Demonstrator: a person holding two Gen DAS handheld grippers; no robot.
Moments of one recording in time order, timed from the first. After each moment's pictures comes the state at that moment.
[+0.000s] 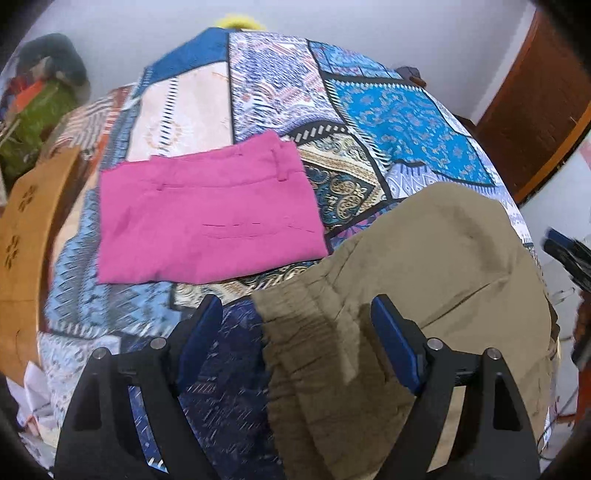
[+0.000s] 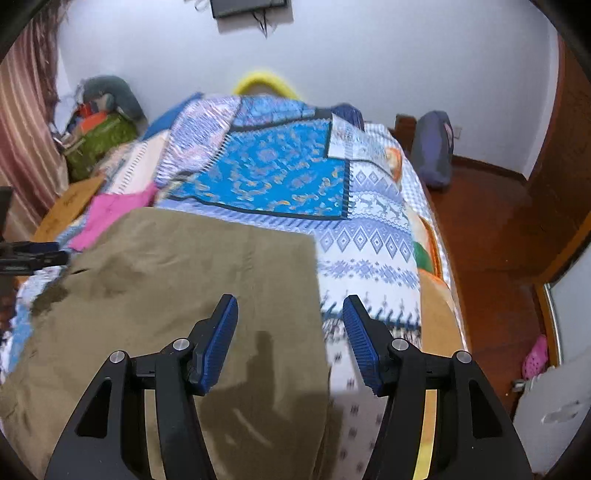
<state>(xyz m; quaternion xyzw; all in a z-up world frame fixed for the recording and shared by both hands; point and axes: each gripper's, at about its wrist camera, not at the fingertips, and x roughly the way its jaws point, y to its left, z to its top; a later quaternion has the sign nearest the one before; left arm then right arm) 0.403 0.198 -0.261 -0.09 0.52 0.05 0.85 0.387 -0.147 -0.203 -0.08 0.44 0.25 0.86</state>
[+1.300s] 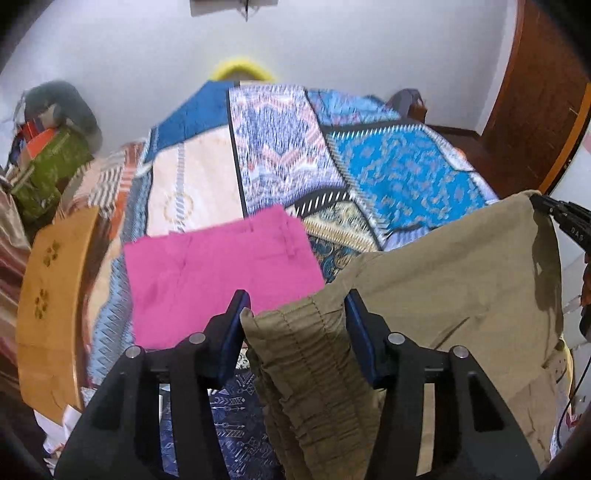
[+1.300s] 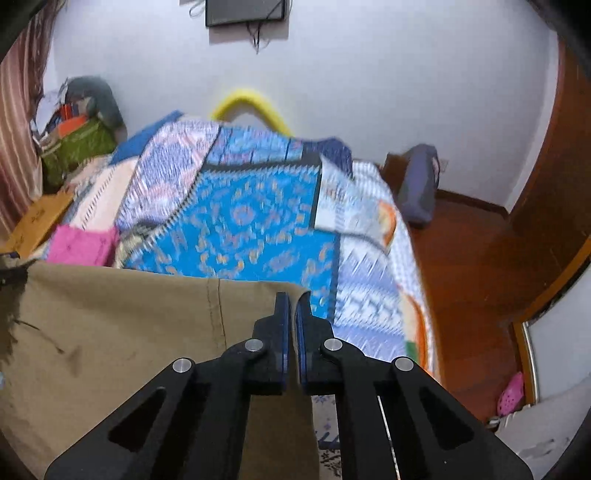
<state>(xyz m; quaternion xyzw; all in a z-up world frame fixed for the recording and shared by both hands) 0.426 0.190 -0.195 -0.03 0.46 0.08 0.88 0.428 -0.114 -0.150 -0.11 0.37 0.22 0.89</state>
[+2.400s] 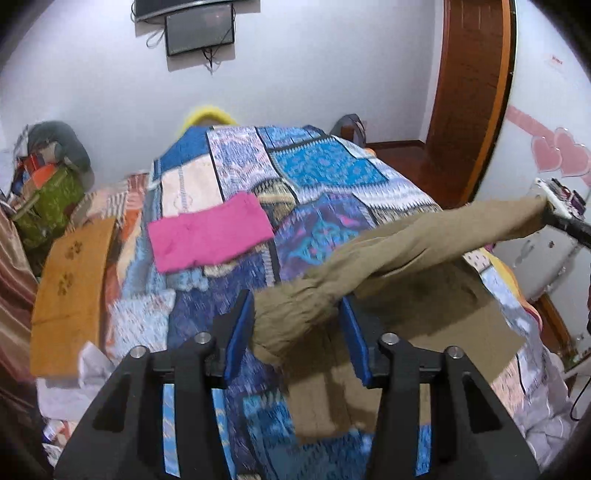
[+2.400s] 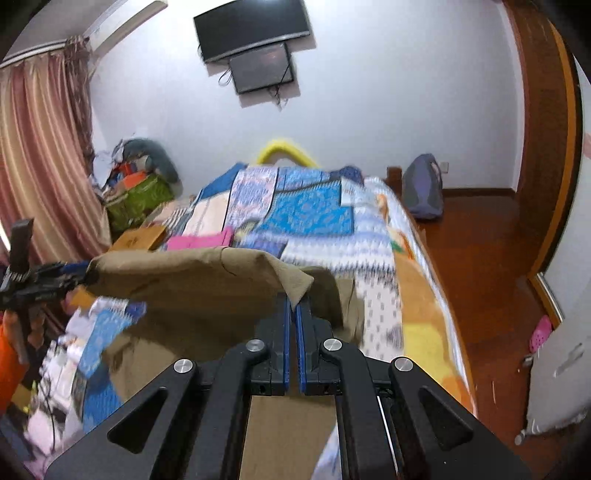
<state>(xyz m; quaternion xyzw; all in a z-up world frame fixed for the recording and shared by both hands) 0.175 0.118 -0.136 0.00 0.40 0.00 0.92 0.165 -0.216 -0.090 -0.01 0.35 0.28 0.89</state>
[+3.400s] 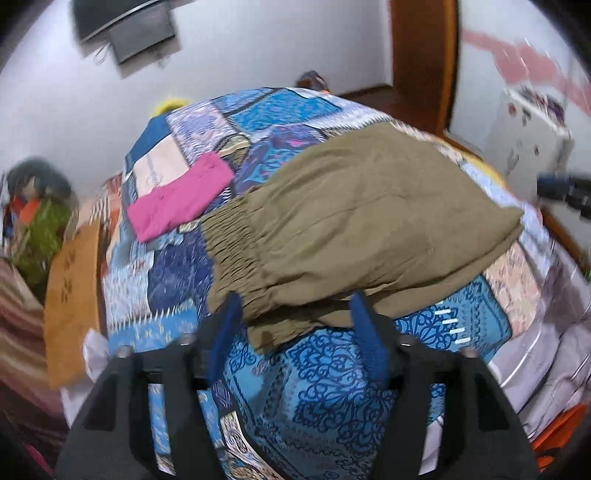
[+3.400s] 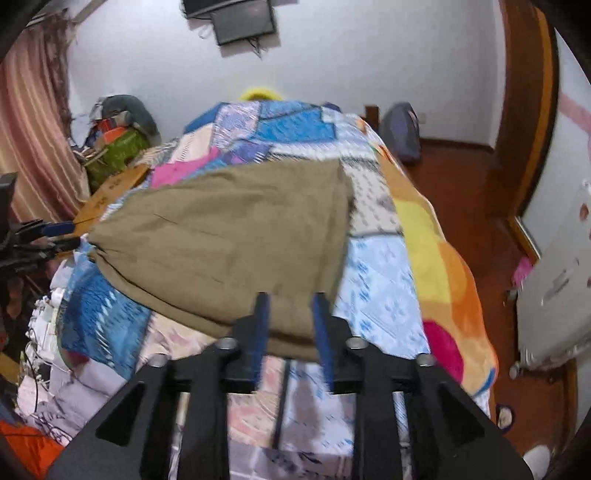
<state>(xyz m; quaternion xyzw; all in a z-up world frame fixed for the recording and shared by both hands) 0.114 0.055 -0.193 0.13 0.45 -0.04 0.88 0.078 -0.213 -0.156 -0.03 0.40 0.24 0.88</state>
